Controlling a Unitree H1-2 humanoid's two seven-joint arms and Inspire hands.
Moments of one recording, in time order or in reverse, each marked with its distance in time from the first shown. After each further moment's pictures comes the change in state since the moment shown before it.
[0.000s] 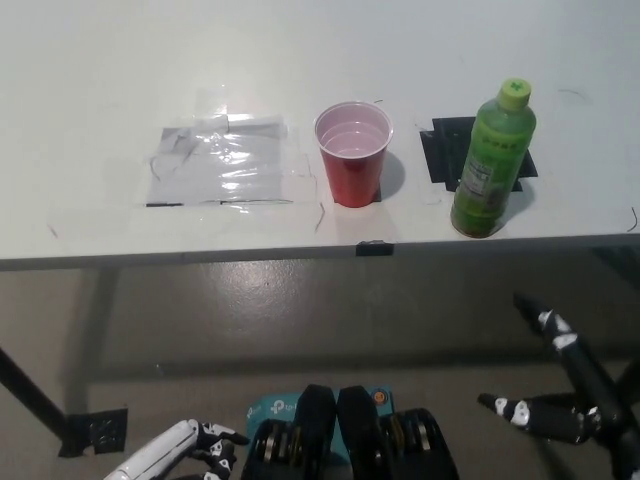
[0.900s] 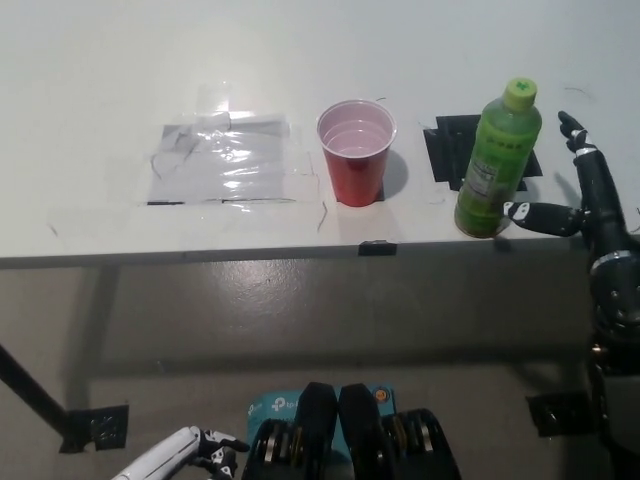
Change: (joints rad) left_arm 0.005 -0.006 0.001 -0.024 0.015 0.046 -0.024; right_arm -0.517 0.184 -0.210 0.383 -0.243 0.233 -0.084
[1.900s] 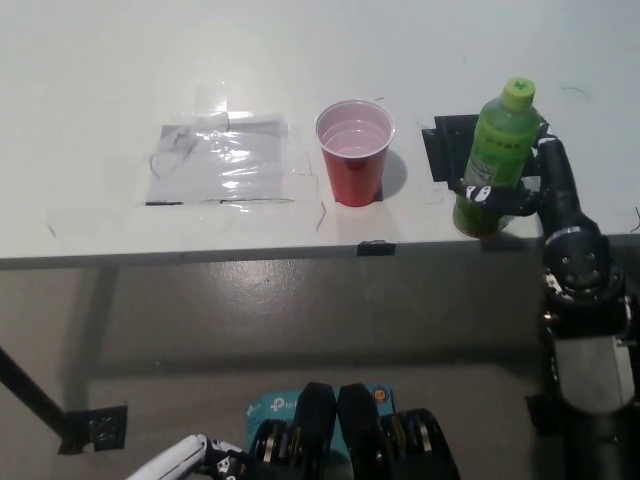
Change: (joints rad) left_arm 0.007 -0.008 -0.008 -0.001 0.019 0.001 -0.030; right_arm -0.123 0.091 -0.049 0.191 -0.031 0.013 -0.048
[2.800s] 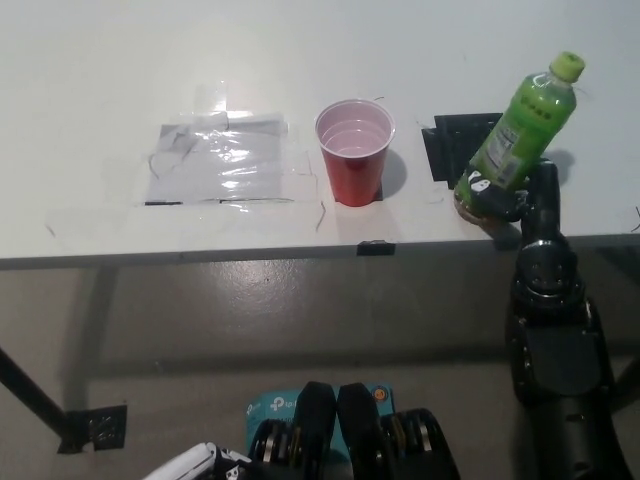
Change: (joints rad) left_arm -0.001 -0.007 -0.018 0.002 0.005 0.001 -0.022; right_arm -0.044 0.051 -0.085 0.282 0.136 -0.251 -0.253
